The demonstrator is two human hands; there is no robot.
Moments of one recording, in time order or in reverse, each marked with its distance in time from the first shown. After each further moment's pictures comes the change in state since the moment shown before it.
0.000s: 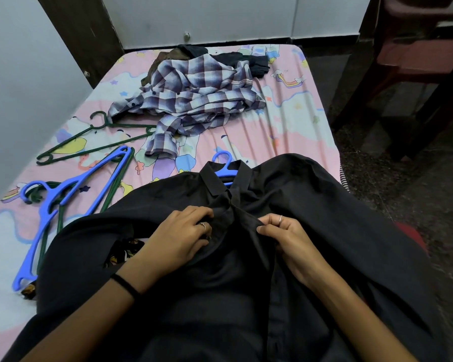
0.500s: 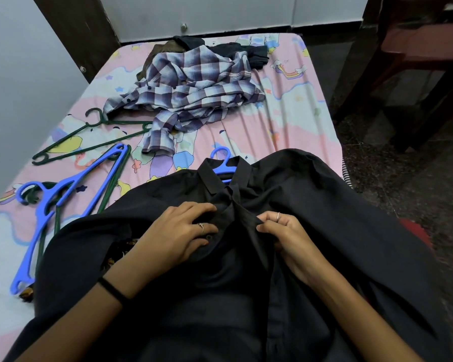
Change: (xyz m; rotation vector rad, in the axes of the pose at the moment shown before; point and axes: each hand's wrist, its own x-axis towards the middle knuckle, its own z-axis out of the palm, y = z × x) left_hand 0.005 -0.001 -0.012 -0.027 -0.004 0.044; right_hand 0.008 0.001 -0.004 -0.032 -0.038 0.007
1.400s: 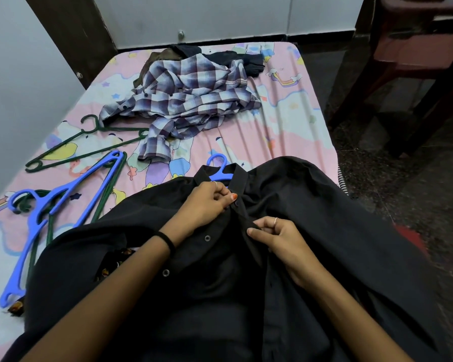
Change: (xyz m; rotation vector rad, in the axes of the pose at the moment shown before) left_hand 0.098 0.008 0.004 -0.776 -0.029 -0.709; right_hand 0.013 0.003 -0.001 -0.164 0.105 -0.005
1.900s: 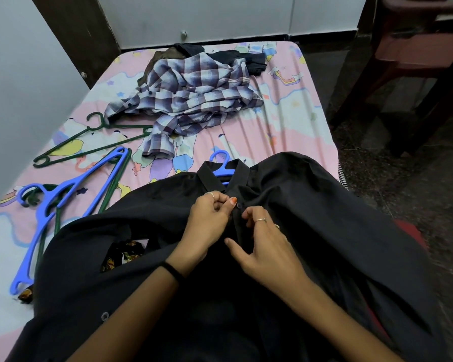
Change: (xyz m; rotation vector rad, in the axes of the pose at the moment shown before) left_hand -0.043 -0.006 0.028 -0.359 0.230 -0.095; right_hand -0.042 -0.007 0.035 -0.898 0.145 -0.371
